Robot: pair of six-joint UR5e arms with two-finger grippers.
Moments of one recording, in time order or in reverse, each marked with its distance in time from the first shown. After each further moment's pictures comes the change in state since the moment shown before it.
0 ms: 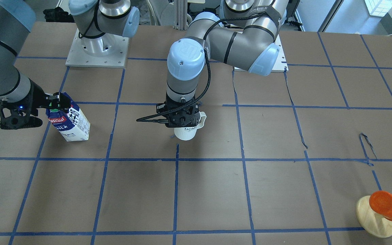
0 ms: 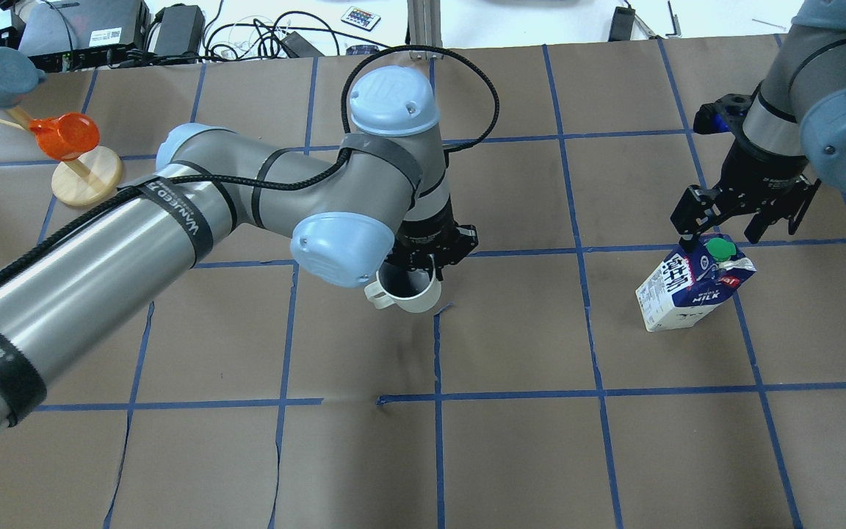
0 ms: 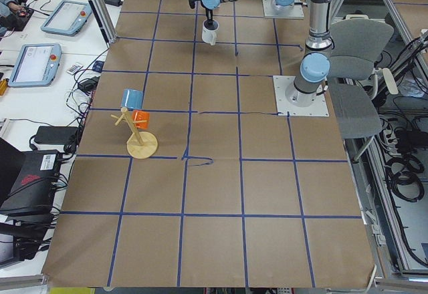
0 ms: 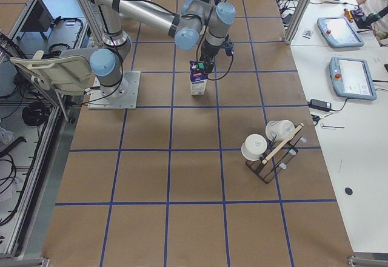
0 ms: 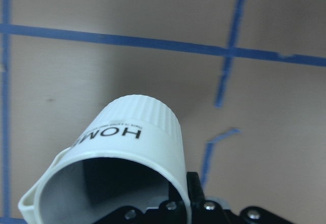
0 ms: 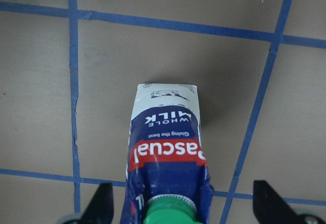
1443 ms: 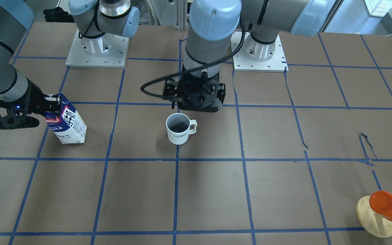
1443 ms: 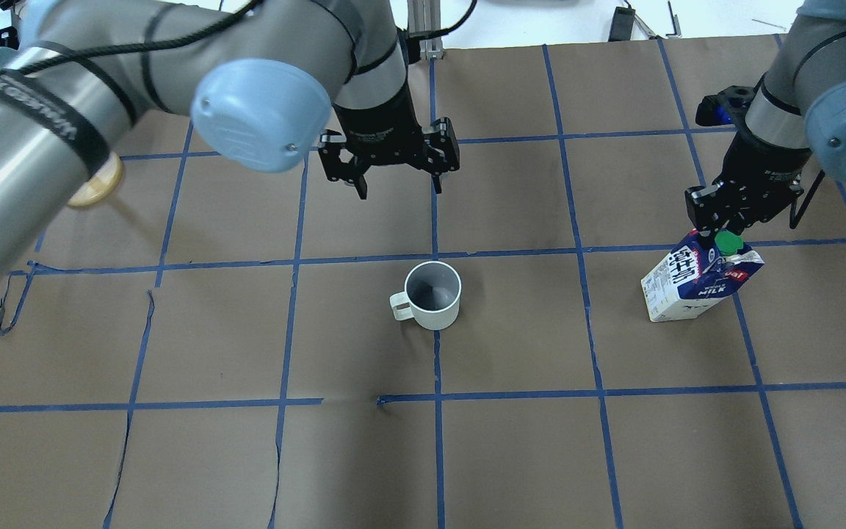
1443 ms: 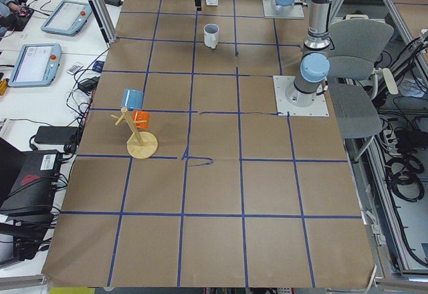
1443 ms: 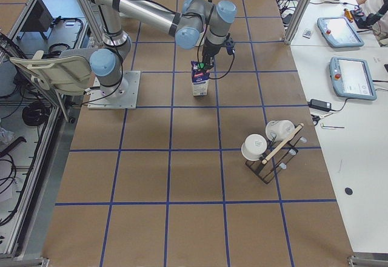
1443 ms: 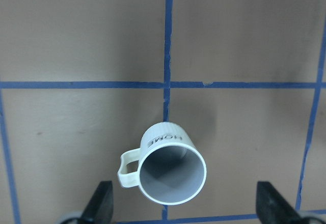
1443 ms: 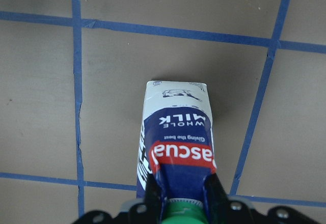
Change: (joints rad) left arm 0.134 0.136 0.259 -0.329 0.016 0.239; right arm 0.001 -0.001 -0.030 0.010 0.010 0.013
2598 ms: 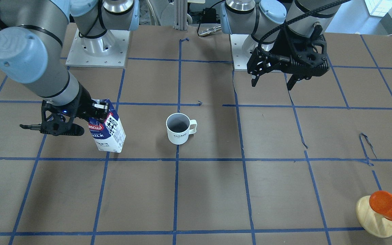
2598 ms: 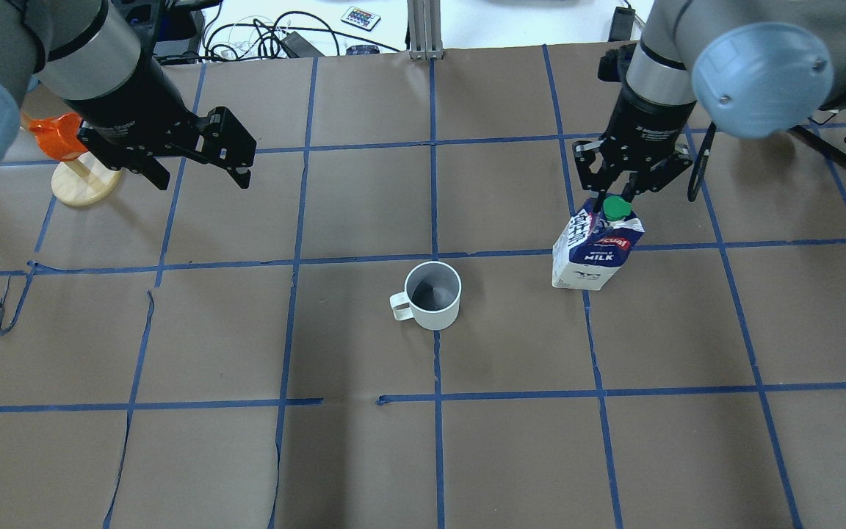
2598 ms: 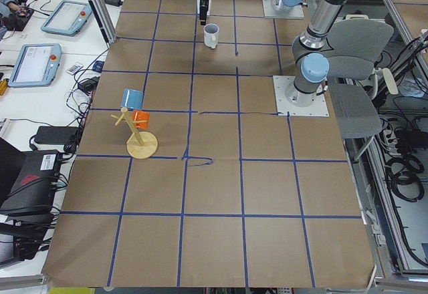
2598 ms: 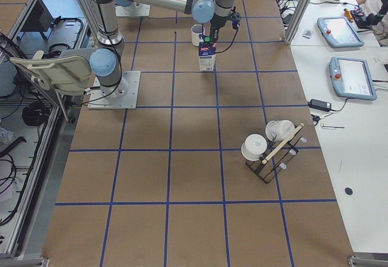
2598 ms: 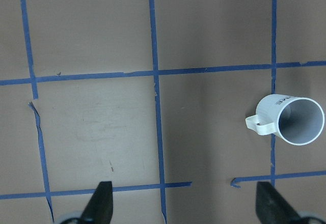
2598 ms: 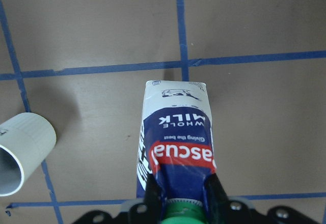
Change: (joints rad) left arm 0.304 0.252 -0.174 -0.024 0.058 0.330; right arm 0.281 0.098 -0.199 0.073 0.115 0.448
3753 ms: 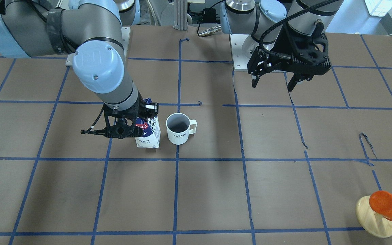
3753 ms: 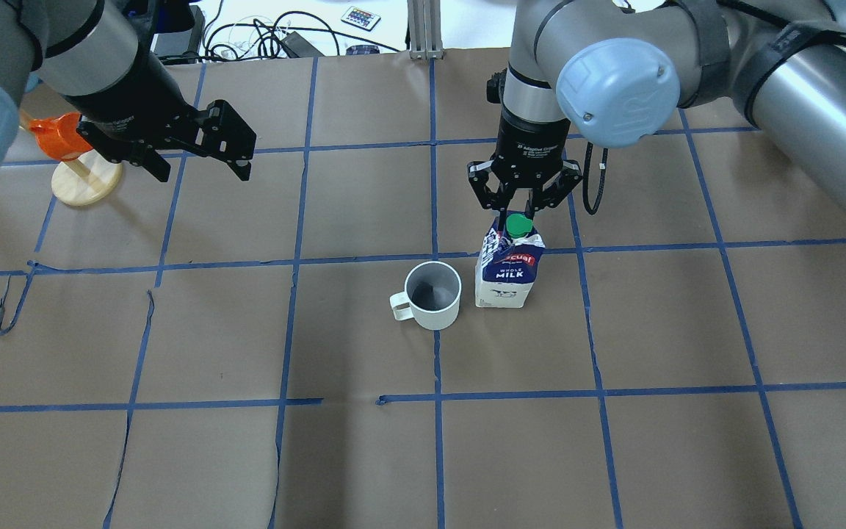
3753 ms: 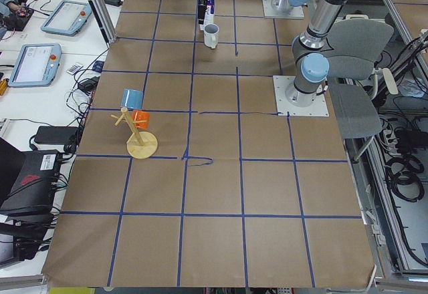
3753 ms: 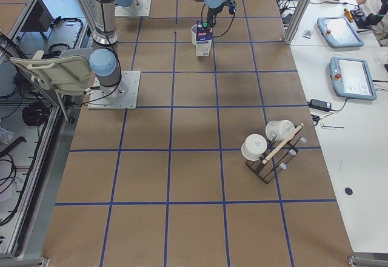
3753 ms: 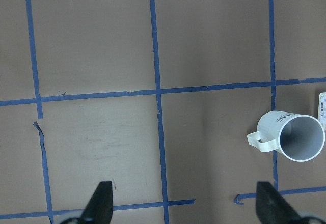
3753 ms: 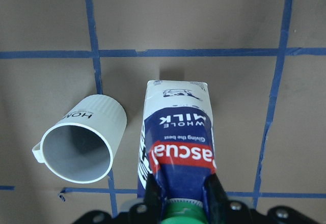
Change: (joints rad) left arm 0.001 0.005 -0.003 0.021 -0.006 0.008; right arm 0.174 0.084 -0.060 0.028 0.045 0.083
